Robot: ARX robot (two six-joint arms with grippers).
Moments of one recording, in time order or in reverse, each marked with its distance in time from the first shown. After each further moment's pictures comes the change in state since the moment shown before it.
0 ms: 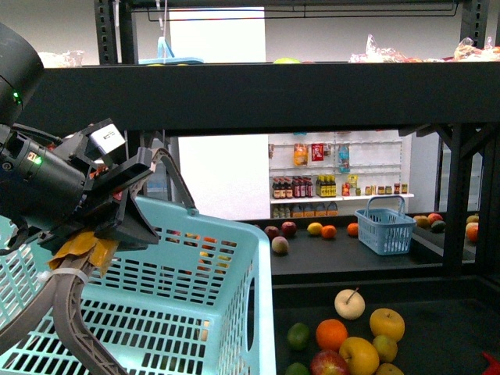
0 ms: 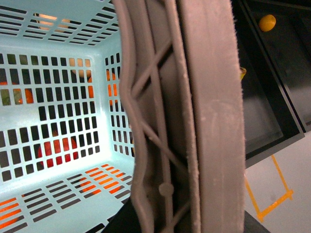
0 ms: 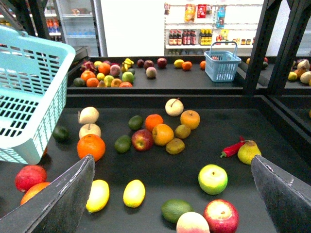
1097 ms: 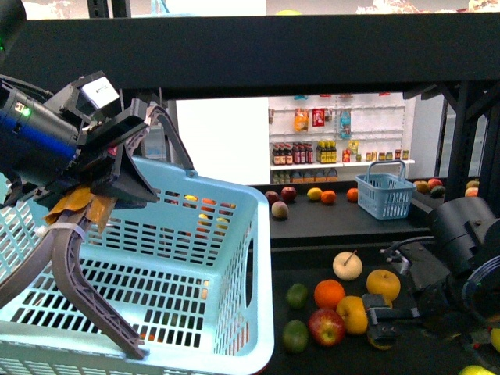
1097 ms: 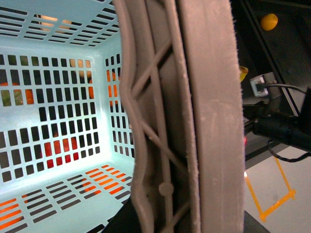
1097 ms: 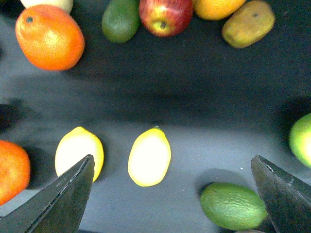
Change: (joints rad) left arm -0.001 0.000 0.001 0.000 -0.002 0.005; right arm -0.030 2.132 1.325 0.149 -0.348 -0.070
